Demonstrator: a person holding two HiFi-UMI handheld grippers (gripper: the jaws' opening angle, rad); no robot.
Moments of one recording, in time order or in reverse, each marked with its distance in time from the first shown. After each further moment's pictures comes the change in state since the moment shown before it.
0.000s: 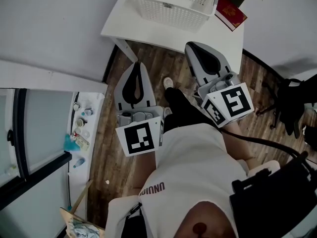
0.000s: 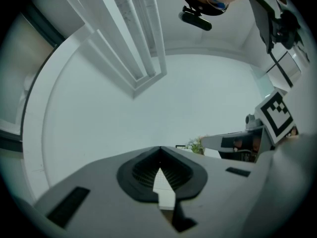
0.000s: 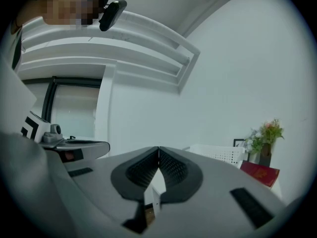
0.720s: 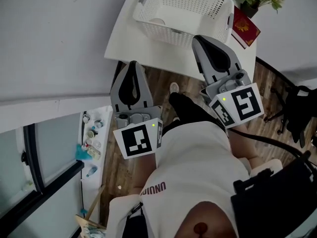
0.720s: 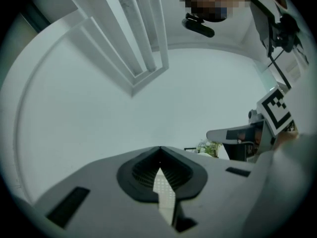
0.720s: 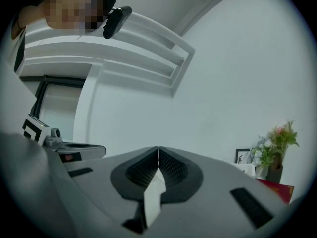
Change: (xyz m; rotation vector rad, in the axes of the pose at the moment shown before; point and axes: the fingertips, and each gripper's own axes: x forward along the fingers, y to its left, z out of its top) left arm 0.139 0.041 0.002 0.048 -0.006 0.011; right arm 0.108 -0.095 0.026 0.004 -0.068 -0.021
